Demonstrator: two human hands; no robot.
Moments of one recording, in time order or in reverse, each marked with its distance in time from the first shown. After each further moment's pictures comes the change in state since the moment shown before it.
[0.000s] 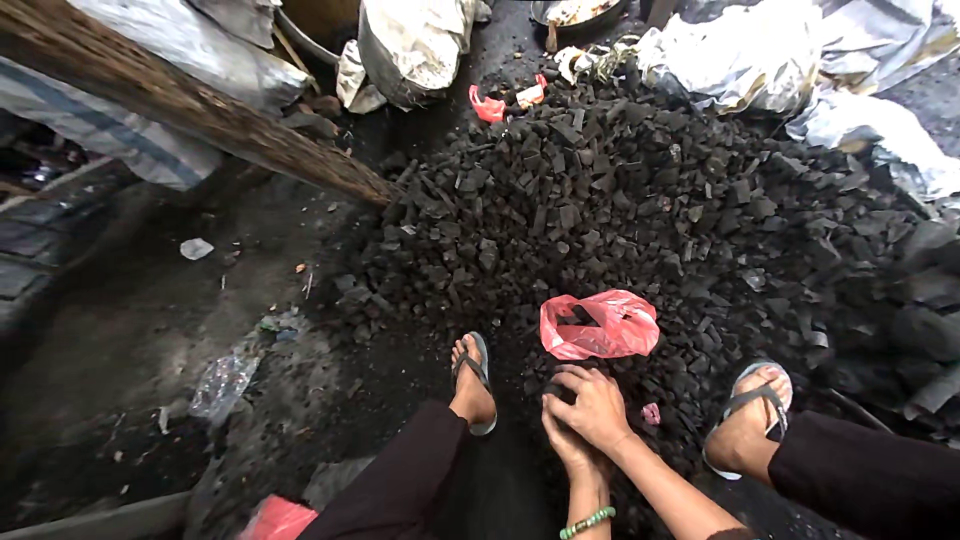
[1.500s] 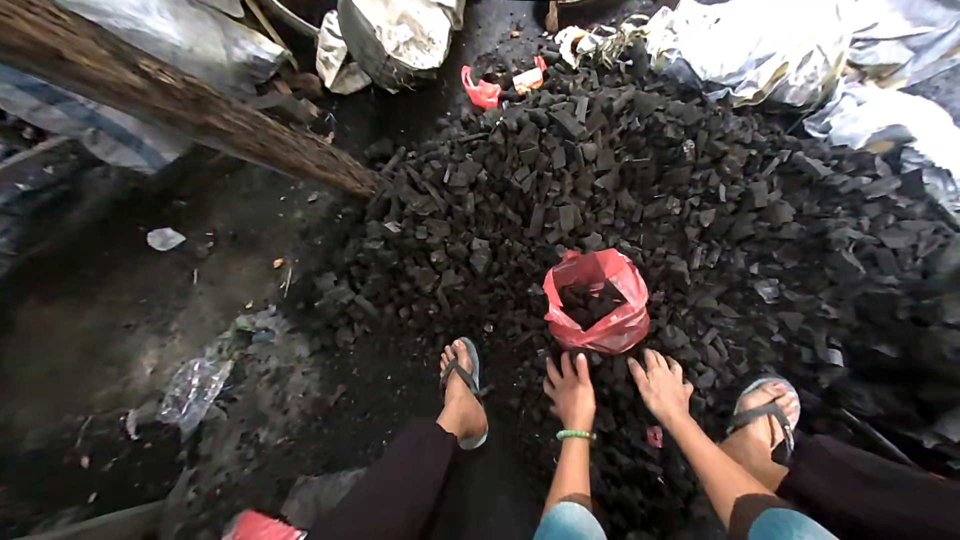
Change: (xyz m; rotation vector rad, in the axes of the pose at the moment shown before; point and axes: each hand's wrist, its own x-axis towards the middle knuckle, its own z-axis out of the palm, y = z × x) left_hand 0.101 -0.032 0.022 1.622 -0.190 0.001; right_hand 0.049 0.141 -0.023 -0.101 0.138 0.530
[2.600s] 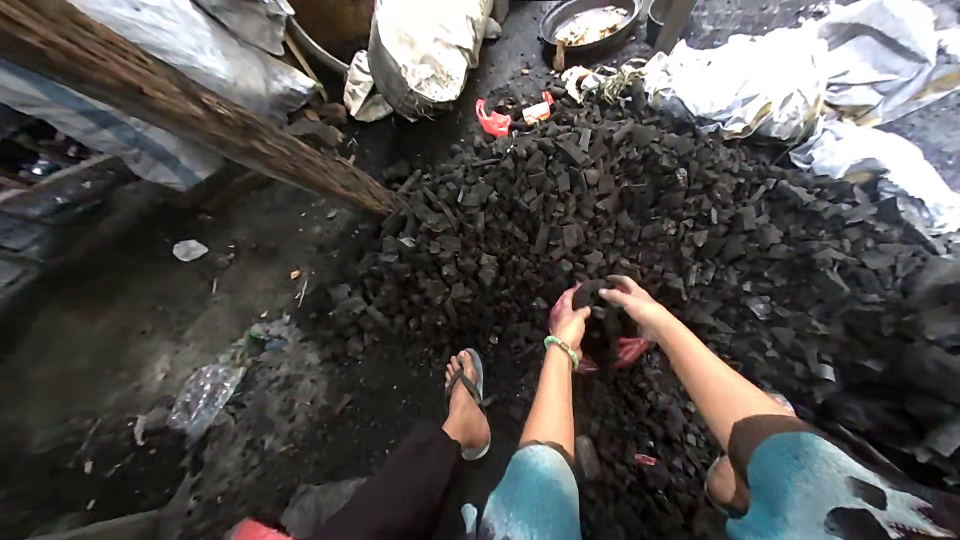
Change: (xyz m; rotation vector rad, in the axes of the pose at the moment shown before) left_hand 0.047 0.106 -0.067 -0.632 -0.250 0.226; right_hand 0.044 -0.113 -0.109 0.832 -0.183 -0.242
